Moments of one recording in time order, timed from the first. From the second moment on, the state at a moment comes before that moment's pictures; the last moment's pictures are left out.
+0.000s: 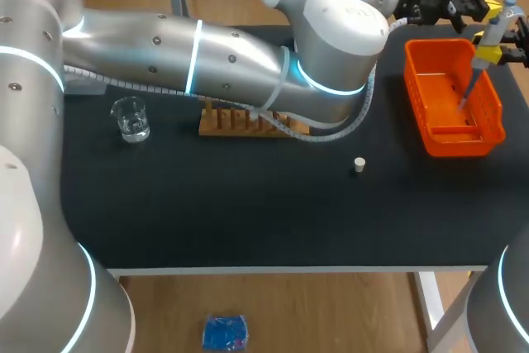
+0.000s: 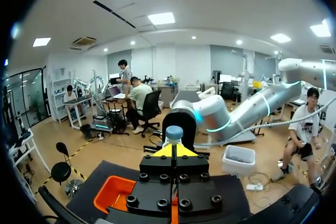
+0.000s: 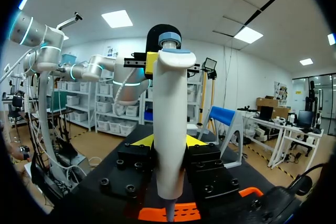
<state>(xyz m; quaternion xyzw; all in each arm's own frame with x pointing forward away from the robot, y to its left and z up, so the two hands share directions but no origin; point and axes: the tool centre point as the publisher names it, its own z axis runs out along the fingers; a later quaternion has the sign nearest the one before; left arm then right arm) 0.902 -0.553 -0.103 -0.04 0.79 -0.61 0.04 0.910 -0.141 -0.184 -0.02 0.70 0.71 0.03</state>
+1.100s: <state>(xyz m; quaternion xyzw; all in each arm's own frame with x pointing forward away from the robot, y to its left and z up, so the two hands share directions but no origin) 0.905 -0.559 -0.113 -0.05 0.79 -0.61 0.03 0.910 -0.142 -0.191 -0.02 0.70 0.71 0.03</state>
